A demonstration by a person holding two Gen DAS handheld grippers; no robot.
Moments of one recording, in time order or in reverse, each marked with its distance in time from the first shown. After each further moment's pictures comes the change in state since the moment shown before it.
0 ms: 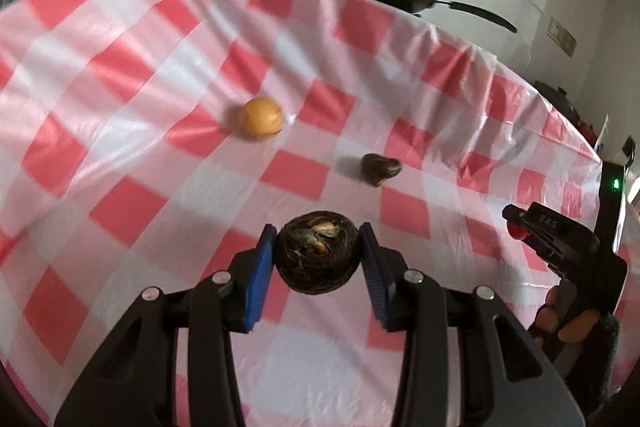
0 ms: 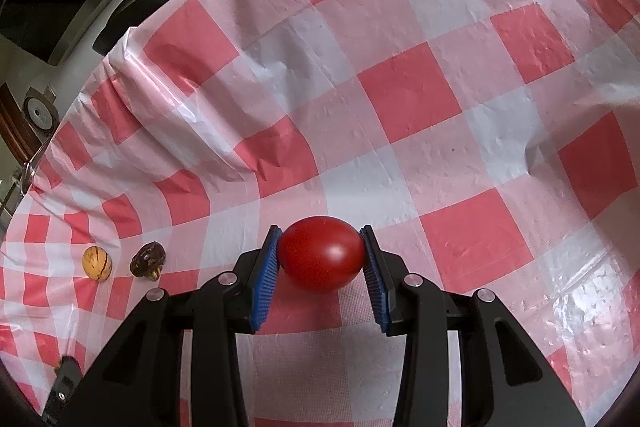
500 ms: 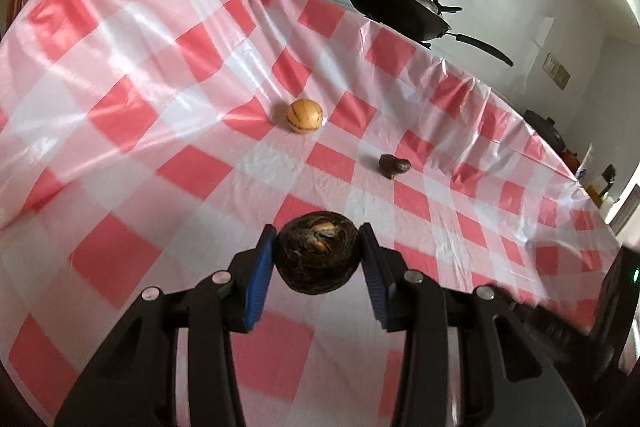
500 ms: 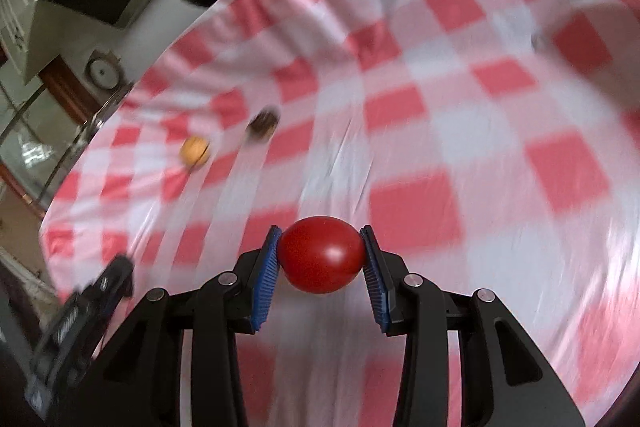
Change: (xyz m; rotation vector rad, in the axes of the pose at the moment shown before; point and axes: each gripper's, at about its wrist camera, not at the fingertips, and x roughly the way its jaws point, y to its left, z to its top) left arm -0.067 0.048 -0.028 -0.083 -0.042 -0.052; right arm -0.102 0.035 -0.126 -0.029 0.168 0.246
